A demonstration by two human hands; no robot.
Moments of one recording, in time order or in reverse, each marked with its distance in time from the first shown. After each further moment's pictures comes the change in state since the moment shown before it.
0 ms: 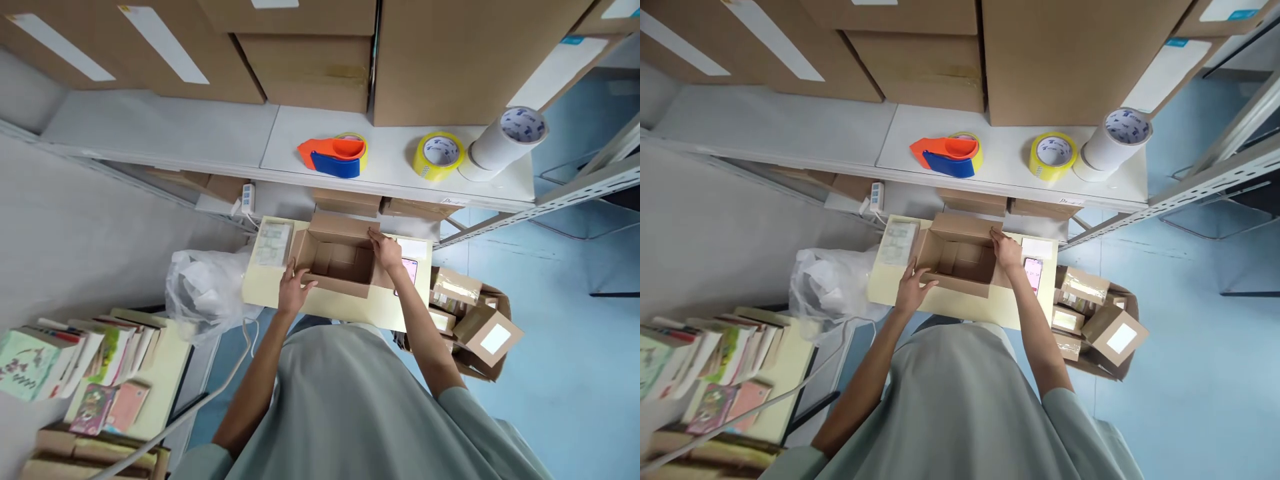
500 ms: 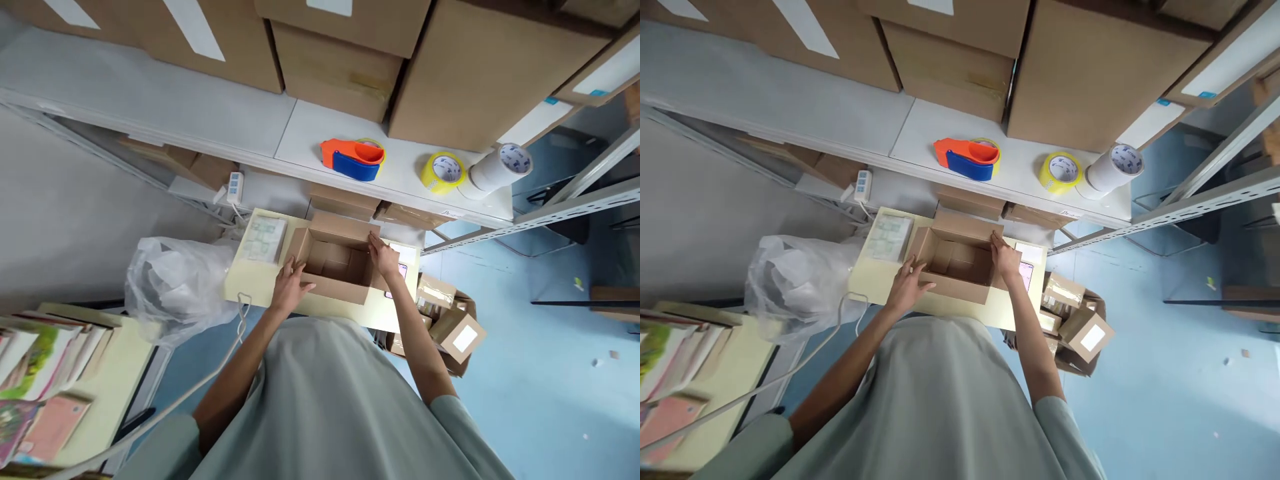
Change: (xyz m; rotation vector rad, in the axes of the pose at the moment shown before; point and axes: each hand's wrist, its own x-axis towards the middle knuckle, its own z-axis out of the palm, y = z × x) left_hand 0.002 -0.013 -0.003 -0.064 -0.054 0.054; right_hand -0.022 -0.024 -0.007 -0.161 0.029 0.048
